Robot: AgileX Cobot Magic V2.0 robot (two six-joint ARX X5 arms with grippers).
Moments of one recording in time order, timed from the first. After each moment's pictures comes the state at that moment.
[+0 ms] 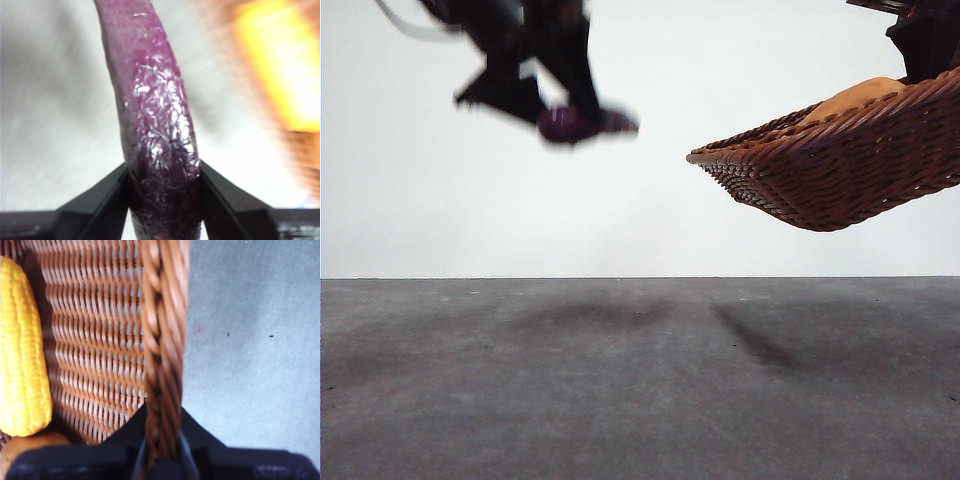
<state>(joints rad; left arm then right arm) -0.48 1.62 1.51 -0.82 0.38 -0.03 0.14 1.61 1.66 -1.35 -0.16 0.06</state>
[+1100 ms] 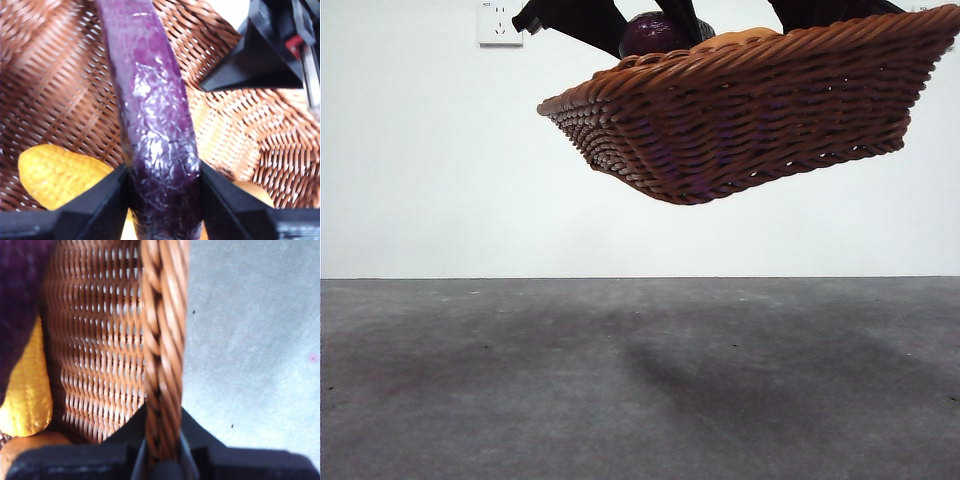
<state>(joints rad) -0.76 1.54 1.51 -0.77 0.21 -0.22 0.44 1.61 1.66 -1.28 -0.23 0.09</state>
